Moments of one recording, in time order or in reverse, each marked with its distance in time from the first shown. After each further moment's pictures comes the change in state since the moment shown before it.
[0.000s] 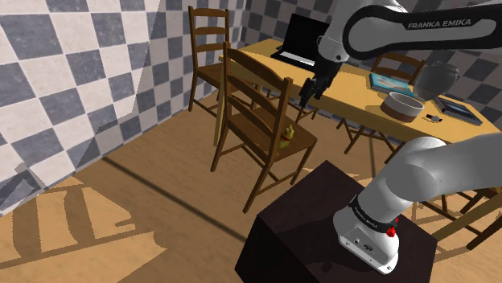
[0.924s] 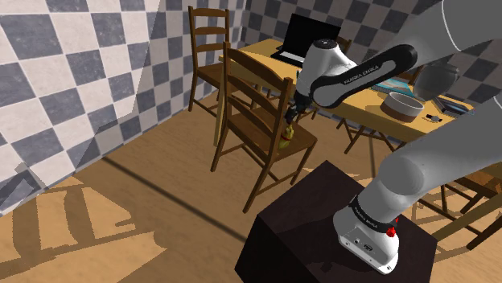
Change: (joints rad) arm -0.209 0.428 0.030 -0.081 -0.359 0.573 0.110
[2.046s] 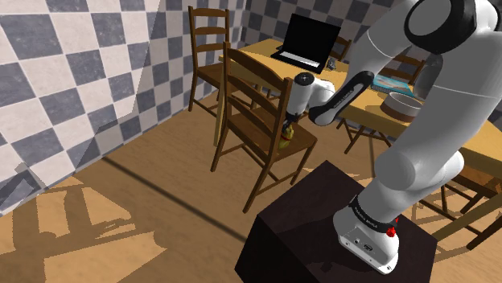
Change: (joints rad) arm -0.146 0.508 -0.055 0.242 -0.741 0.243 0.521
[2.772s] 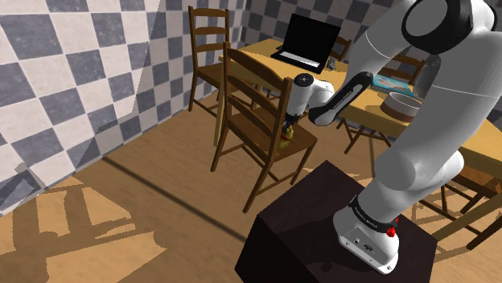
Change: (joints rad) arm 0.003 0.015 -0.005 0.009 -0.021 0.006 0.020
